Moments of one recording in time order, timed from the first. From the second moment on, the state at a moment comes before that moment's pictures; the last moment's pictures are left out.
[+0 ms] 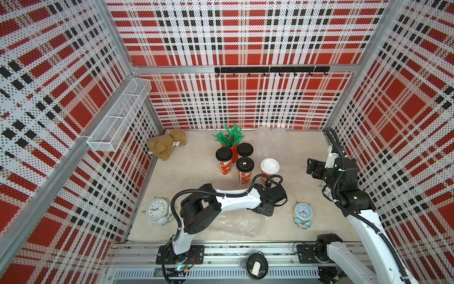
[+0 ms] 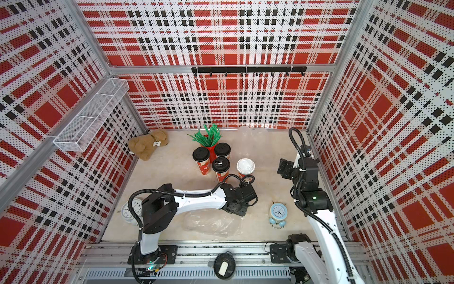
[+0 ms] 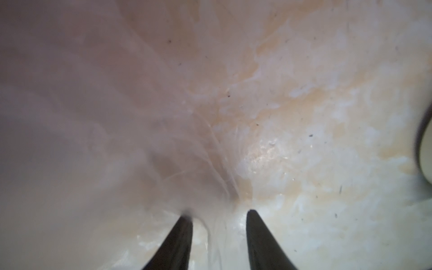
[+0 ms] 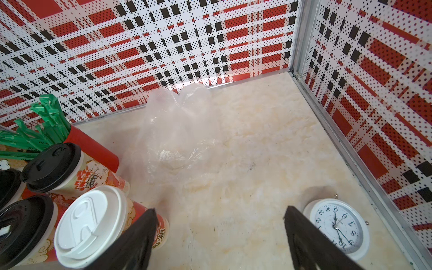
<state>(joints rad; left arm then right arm) -1.16 2.00 1.42 -0.75 -0.13 -0.79 0.10 0.82 0.84 -0.46 0.12 0.26</state>
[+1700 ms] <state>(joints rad) -0.81 1.19 0.95 -0.48 0.23 -0.49 0.50 1.39 1.38 -0.83 0.09 0.09</state>
